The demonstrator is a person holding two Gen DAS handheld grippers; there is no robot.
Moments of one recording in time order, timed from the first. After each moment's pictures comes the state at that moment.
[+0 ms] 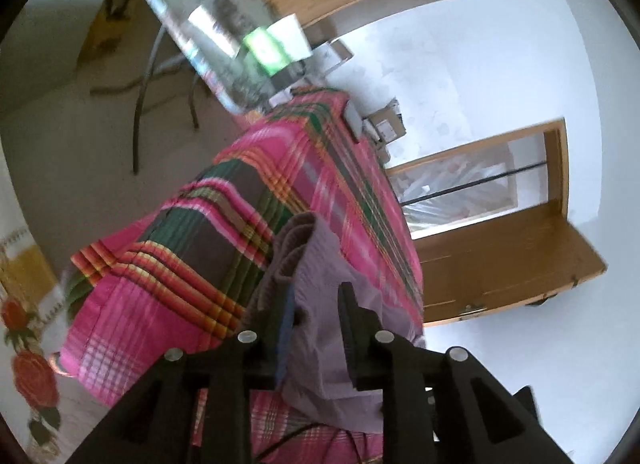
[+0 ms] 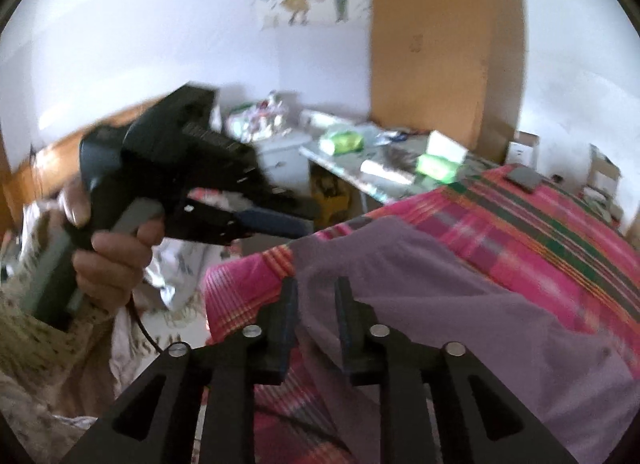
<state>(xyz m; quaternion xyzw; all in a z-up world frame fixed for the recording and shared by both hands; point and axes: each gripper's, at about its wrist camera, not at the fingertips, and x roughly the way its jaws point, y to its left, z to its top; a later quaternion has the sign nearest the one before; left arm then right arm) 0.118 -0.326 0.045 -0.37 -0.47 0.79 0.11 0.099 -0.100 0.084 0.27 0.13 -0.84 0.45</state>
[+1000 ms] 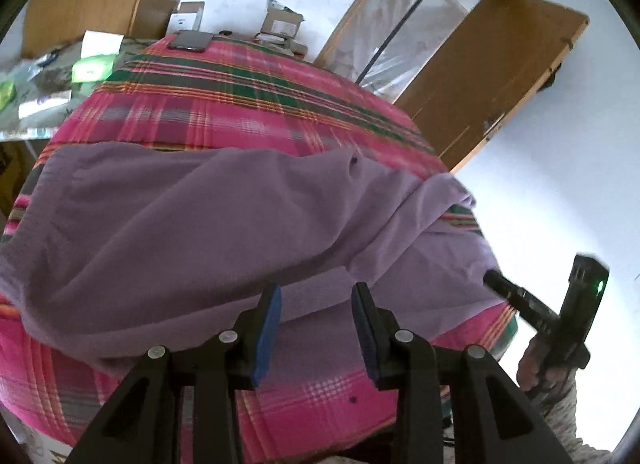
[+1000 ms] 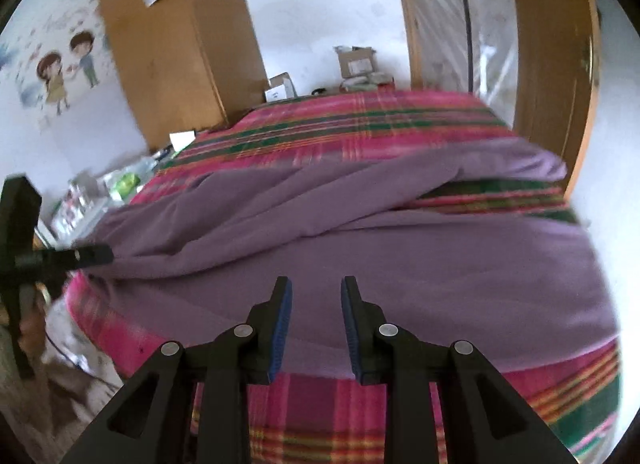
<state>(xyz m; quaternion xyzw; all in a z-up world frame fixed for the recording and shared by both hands) 0.095 -0.115 0.062 -0.46 -0.14 0.84 0.24 0.117 0.194 0.063 0.36 -0.07 -0.92 0.11</state>
